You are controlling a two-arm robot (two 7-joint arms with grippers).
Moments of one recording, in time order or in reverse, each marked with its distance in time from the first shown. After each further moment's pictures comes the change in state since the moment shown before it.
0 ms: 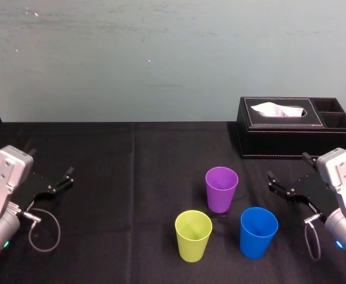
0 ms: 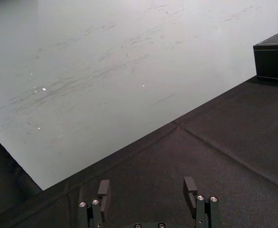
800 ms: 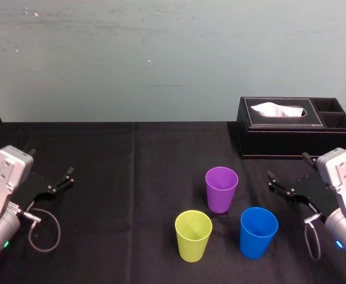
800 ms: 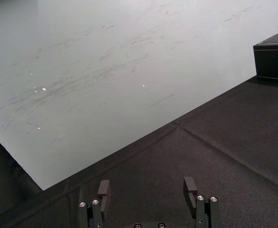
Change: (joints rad) left arm 0.000 0.000 0.000 0.000 0.000 0.000 0.000; right arm 0.000 0.000 0.000 0.000 0.000 0.000 0.000
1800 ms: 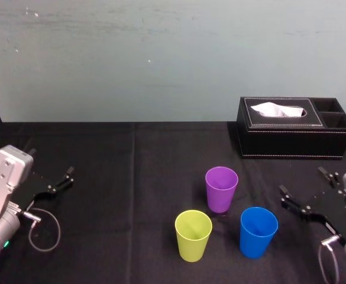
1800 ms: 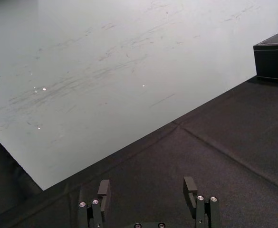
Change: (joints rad) left arm 0.000 0.000 0.000 0.000 0.000 0.000 0.000; right arm -0.235 0.057 0.135 -0.250 0.029 0.052 -0.024
